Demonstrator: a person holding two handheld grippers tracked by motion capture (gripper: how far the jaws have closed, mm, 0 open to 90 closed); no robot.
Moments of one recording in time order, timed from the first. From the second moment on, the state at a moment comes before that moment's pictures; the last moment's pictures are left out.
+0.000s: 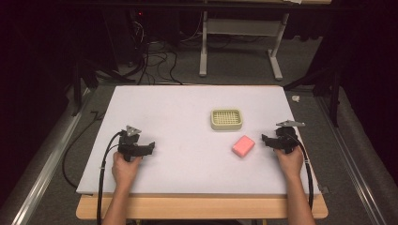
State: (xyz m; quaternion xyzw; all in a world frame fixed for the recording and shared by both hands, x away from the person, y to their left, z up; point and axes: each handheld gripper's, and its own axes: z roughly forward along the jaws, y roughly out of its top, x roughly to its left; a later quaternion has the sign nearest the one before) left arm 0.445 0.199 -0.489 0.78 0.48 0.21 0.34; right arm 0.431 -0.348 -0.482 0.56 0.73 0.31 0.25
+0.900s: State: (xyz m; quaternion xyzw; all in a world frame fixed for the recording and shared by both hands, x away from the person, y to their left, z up) left arm 0.445 0.199 -0.489 0.78 0.48 0.20 0.34; right arm 0.431 -0.347 -0.481 0.56 0.73 0.30 0.25
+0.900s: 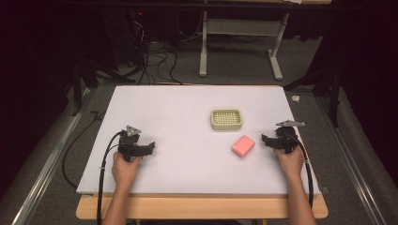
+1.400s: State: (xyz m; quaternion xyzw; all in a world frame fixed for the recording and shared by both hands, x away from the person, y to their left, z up) left arm 0.445 0.199 -0.489 0.78 0.48 0.21 0.34; right arm 0.432 -0.346 -0.481 0.56 0.73 0.30 0.24
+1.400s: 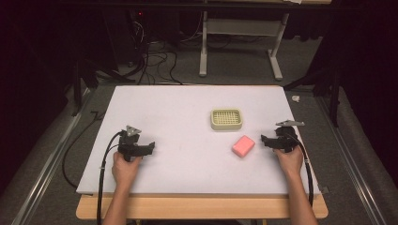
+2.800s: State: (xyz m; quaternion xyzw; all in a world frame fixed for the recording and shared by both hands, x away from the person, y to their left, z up) left arm 0.445 0.199 -0.489 0.78 0.48 0.20 0.34; right arm 0.367 -0.335 -0.450 0.52 0.72 0.40 0.24
